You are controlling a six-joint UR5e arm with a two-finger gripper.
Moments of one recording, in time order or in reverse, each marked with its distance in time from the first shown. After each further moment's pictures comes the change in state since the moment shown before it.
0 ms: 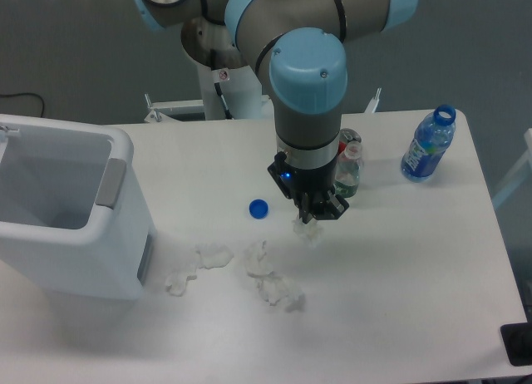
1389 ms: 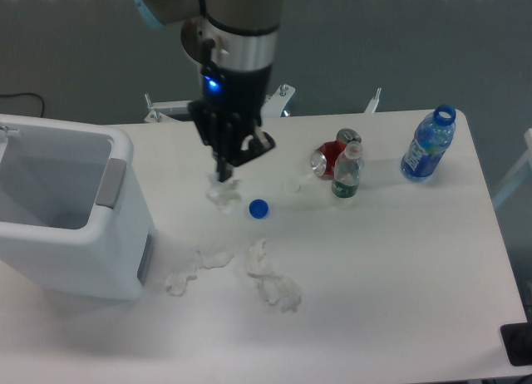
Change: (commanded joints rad) arm -0.124 0.230 -0.046 0.011 -0.351 -0.165
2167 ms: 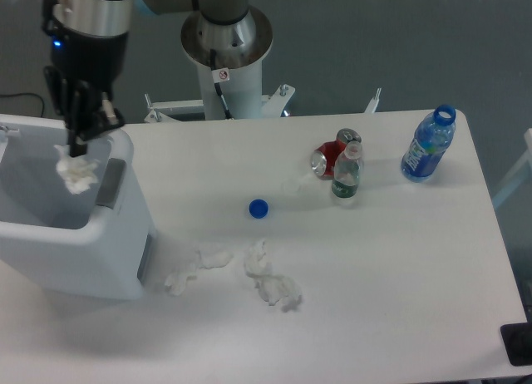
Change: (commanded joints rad) arm -0.229 0.011 -0.017 0.028 -0.041 -0.117
